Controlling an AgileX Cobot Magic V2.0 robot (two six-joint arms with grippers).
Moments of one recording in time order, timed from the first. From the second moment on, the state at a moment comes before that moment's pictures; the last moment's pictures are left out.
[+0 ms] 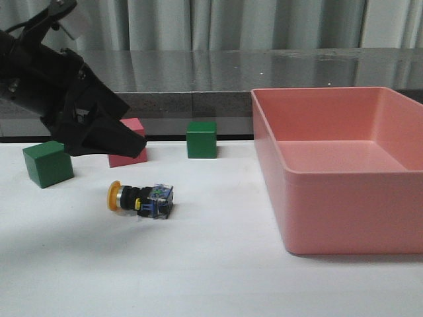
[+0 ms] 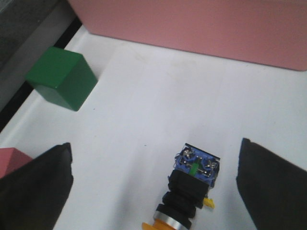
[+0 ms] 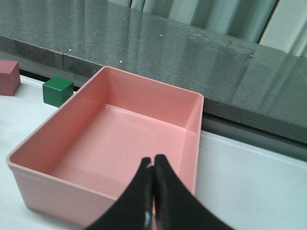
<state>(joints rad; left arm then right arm) -0.16 1.76 -0.97 -1.42 0.77 2.25 0.11 0.21 -0.41 0.11 0.45 -0.32</state>
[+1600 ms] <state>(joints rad) -0.06 2.09 -0.99 -1.46 0.96 2.58 0.11 0.21 -0.41 0.11 0.47 -0.32</state>
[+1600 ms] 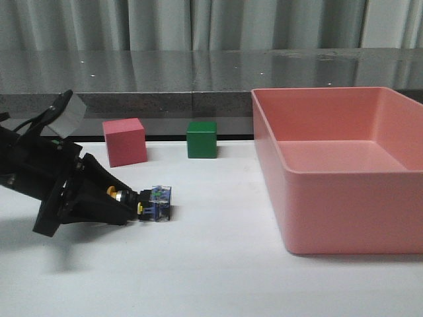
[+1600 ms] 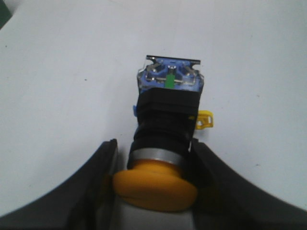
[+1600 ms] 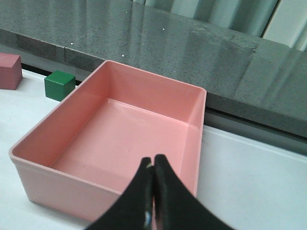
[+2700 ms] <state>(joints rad) -0.51 1.72 -1.40 0.26 1.02 0.89 0.11 0.21 -0.41 0.11 0.47 -0.32</state>
